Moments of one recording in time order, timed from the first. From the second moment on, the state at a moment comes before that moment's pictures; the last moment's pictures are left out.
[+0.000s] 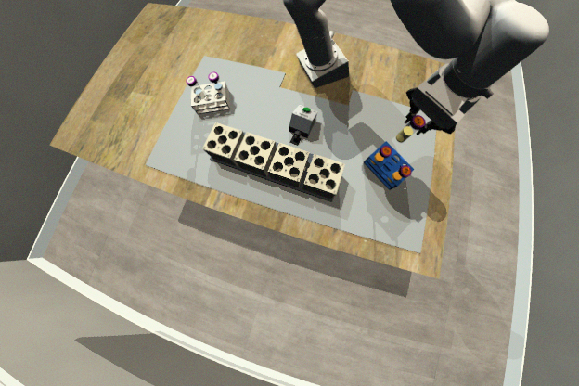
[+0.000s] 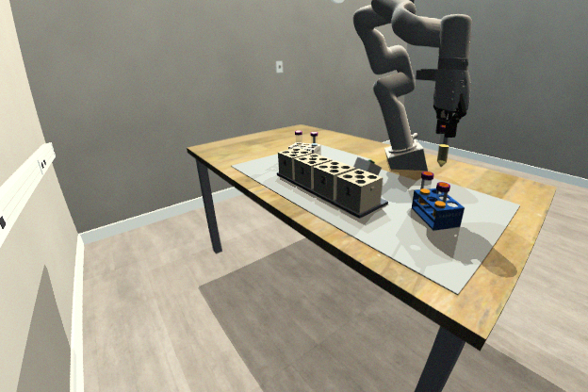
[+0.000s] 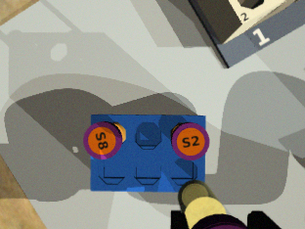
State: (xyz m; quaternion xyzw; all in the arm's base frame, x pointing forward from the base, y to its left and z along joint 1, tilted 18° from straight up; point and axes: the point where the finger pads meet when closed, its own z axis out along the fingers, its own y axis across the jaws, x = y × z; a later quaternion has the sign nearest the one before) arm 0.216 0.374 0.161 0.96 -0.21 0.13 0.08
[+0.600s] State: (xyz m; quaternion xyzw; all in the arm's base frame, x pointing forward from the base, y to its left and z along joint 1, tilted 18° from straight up) arm 0.220 0.370 0.145 0.96 -0.21 0.13 0.08
